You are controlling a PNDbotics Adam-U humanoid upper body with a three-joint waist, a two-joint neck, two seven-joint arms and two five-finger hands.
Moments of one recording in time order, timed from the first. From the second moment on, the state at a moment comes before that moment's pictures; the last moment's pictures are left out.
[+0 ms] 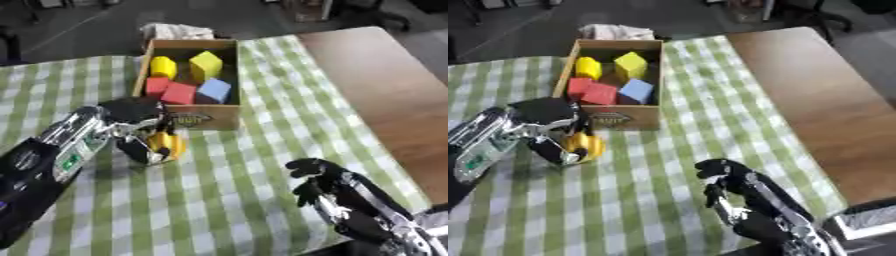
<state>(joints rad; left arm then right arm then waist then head) -0.64 0.60 -0.48 -1.54 -0.77 -0.14 -0.51 0.01 -0.25 0.34 -1.87 0.02 -0.13 0.35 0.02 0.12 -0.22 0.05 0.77</state>
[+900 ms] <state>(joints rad) -0.88 0.42 -0.32 -1.13 -0.96 -0.01 -0.24 0.01 -0.25 0.35 -1.87 0.01 -0.12 0.35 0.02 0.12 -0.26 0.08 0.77</state>
